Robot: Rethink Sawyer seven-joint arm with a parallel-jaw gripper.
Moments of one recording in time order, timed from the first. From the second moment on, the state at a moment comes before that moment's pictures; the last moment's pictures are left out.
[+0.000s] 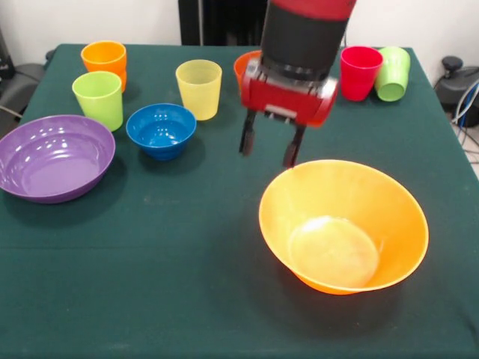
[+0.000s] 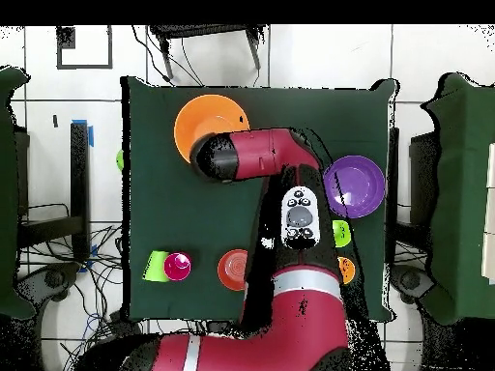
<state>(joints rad) -0.15 -0.53 0.04 1.31 -0.29 0.63 2.15</state>
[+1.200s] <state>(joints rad) 0.08 -0.57 0.09 1.28 -0.27 0.55 2.15</state>
